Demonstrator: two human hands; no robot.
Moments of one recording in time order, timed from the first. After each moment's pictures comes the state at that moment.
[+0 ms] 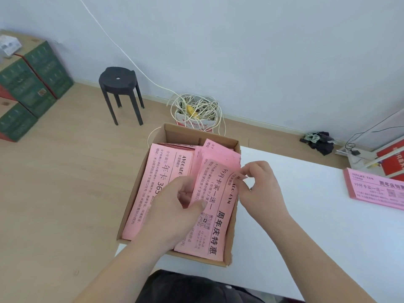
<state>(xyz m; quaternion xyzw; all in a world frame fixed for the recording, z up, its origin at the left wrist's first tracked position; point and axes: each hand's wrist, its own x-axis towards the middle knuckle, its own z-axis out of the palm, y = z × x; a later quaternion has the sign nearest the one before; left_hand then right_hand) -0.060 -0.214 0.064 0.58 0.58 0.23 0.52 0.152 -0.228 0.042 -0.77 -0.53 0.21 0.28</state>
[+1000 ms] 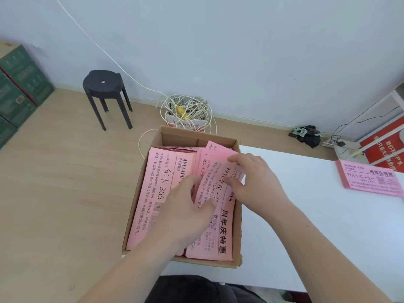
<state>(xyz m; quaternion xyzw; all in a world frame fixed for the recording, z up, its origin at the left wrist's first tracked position) -0.058 -0.200 0.059 0.63 0.55 0.17 0.52 0.140 -0.210 0.057 -0.76 -0.60 0.16 0.17</state>
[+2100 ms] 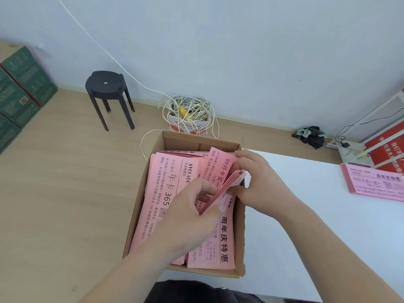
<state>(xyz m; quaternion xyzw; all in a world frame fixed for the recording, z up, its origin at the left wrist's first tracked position) -0.058 -0.193 0.072 0.61 0.50 0.18 0.59 0.151 -0.195 0.061 -0.70 -0.64 0.23 0.22</state>
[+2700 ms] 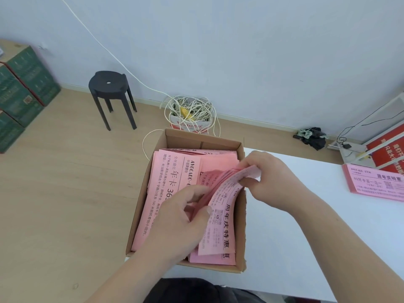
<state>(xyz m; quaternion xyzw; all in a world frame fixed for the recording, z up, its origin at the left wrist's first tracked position) -0.077 -0.211 0.071 0.61 0.51 0.24 0.56 0.159 -0.202 0.089 -0.72 -0.63 0.24 0.17</state>
